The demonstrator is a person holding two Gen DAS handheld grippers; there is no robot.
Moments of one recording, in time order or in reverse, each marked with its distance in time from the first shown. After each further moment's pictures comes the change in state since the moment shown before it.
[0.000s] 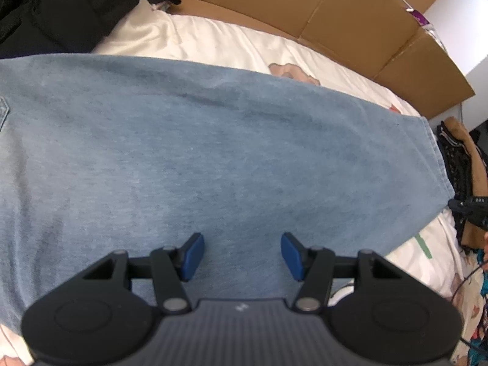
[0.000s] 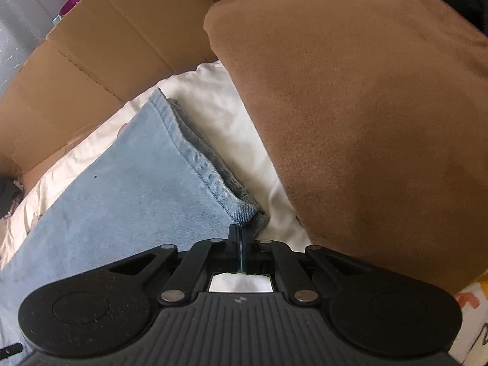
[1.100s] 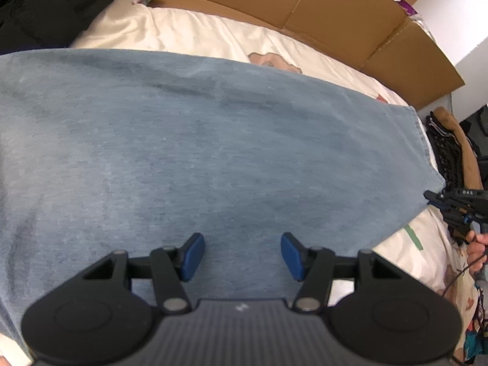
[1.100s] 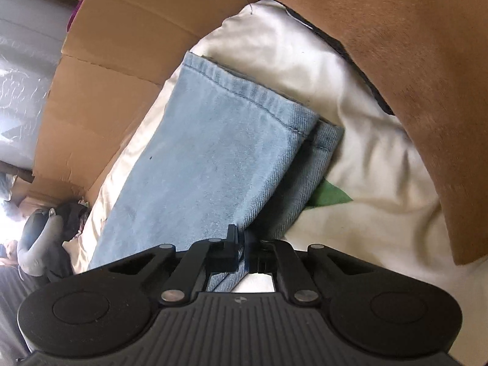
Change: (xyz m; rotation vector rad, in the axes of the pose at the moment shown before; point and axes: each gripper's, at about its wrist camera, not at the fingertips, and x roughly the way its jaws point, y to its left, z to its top) left arm 0.004 -0.013 -0.005 0.032 0.020 -0.047; right arm 0.030 -0.006 -0.039 0.248 0.116 0.314
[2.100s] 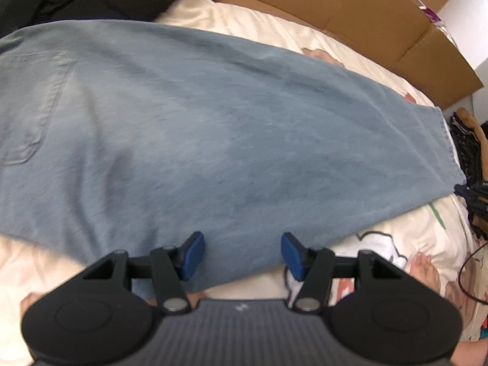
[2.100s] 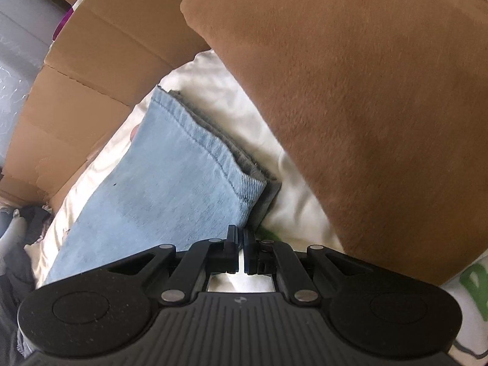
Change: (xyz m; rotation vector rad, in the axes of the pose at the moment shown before) left arm -0.050 0.043 -0.052 -0.079 -0.007 0.131; right arm -0.031 -0.012 0.032 -0.088 -0.092 -0.161
